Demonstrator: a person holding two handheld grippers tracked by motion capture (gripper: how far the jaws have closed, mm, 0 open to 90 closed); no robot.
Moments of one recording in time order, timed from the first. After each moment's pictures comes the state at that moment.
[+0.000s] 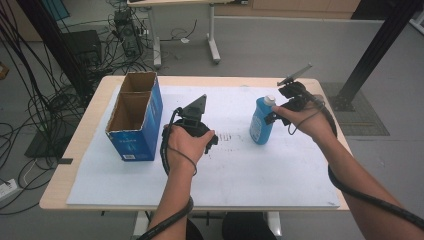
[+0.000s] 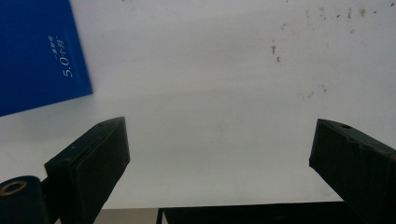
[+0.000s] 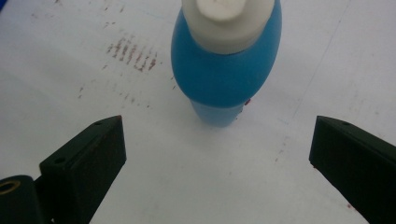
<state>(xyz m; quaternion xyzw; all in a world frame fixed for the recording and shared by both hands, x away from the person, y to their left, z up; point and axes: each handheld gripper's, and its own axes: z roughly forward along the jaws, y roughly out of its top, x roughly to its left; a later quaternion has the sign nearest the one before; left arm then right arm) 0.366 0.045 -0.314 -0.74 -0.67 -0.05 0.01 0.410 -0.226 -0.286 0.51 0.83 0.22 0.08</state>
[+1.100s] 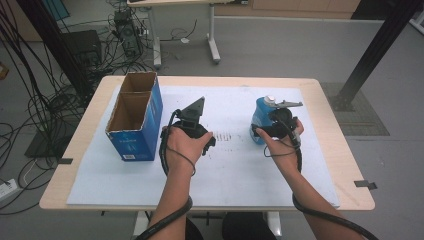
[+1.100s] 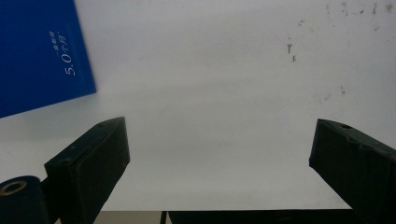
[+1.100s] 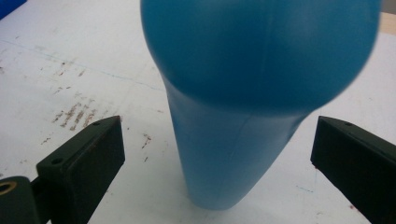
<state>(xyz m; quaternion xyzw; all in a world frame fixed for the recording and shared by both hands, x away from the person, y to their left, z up) 0.370 0.051 -0.324 -0.74 -0.67 -0.05 0.03 0.394 -0.205 -0.375 0.52 0.75 0.35 0.23</state>
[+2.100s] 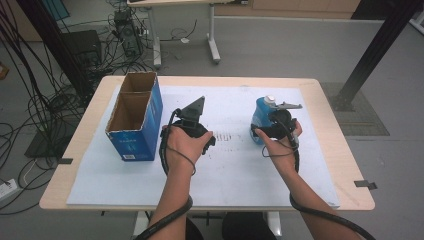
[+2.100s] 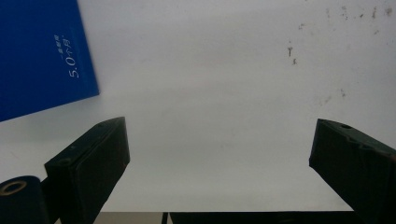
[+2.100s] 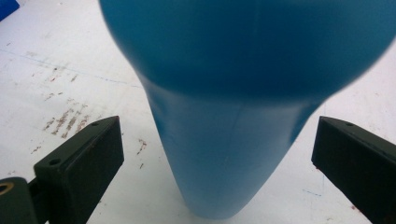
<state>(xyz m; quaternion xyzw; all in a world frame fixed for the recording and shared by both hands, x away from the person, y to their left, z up) 0.370 0.050 -0.322 -0.74 -0.67 -0.05 0.02 0.398 -0.207 -0.387 0.53 0.73 0.36 0.23</state>
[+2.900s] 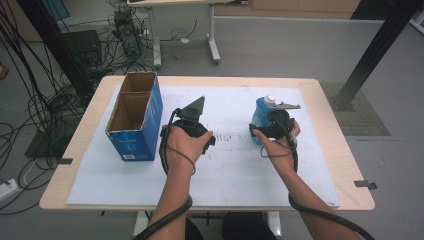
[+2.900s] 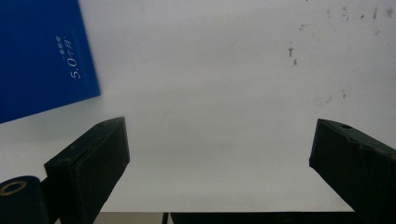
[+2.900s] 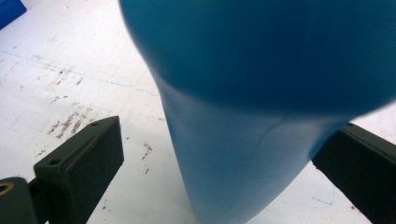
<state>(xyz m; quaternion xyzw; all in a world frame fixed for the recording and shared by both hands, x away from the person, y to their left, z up) 0.371 0.050 -0.322 -0.74 -0.67 -0.05 0.03 0.399 -0.203 -0.388 0.52 0.73 0.37 0.23</state>
